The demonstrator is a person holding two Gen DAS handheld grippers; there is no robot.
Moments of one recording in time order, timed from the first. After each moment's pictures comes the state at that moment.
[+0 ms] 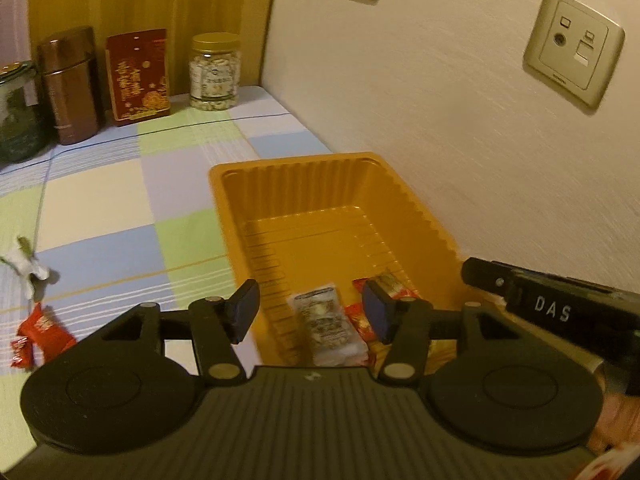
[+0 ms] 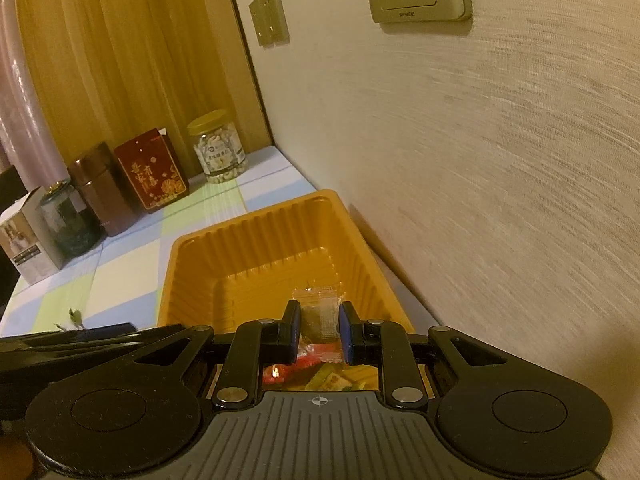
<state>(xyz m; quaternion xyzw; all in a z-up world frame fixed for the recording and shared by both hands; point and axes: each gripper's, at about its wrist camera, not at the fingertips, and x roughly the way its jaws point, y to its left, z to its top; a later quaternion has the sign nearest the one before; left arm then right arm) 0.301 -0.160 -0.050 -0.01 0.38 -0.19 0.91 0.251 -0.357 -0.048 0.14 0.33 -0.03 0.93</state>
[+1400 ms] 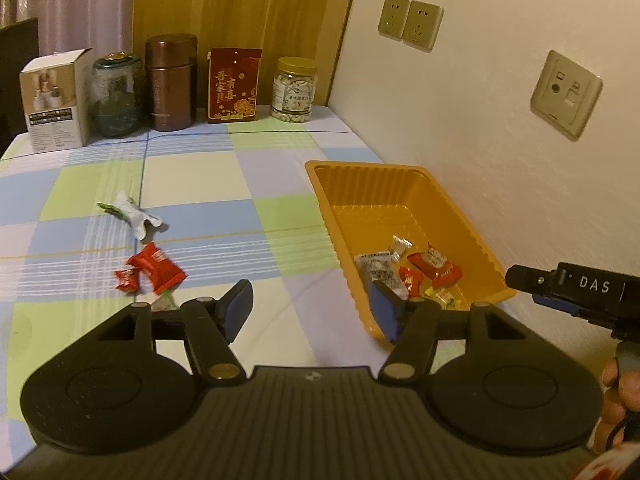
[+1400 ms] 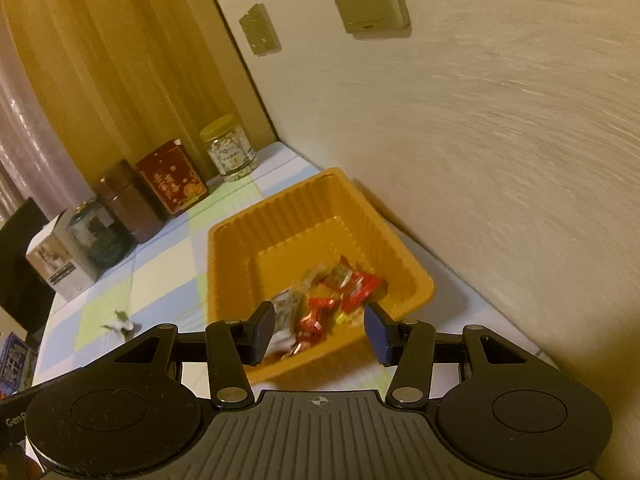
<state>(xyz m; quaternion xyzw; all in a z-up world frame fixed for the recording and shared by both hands) 0.203 -0.079 -0.012 -0.05 0.36 -0.12 0.93 0.174 -0.343 -0.021 0.22 0.33 -0.03 0.92</state>
